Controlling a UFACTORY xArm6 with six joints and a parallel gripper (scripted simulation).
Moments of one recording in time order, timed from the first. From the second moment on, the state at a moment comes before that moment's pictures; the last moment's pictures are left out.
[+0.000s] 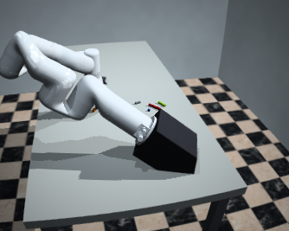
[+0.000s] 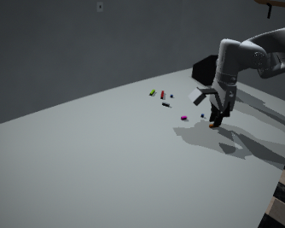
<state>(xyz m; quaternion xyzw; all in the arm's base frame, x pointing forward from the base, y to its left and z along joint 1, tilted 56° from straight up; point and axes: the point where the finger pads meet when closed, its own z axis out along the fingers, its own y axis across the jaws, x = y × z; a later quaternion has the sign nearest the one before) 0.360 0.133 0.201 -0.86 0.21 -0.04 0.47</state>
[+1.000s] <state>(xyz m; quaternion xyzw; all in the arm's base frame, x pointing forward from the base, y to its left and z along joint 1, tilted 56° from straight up) 0.360 0.134 0.200 -0.86 0.21 -0.04 0.47</state>
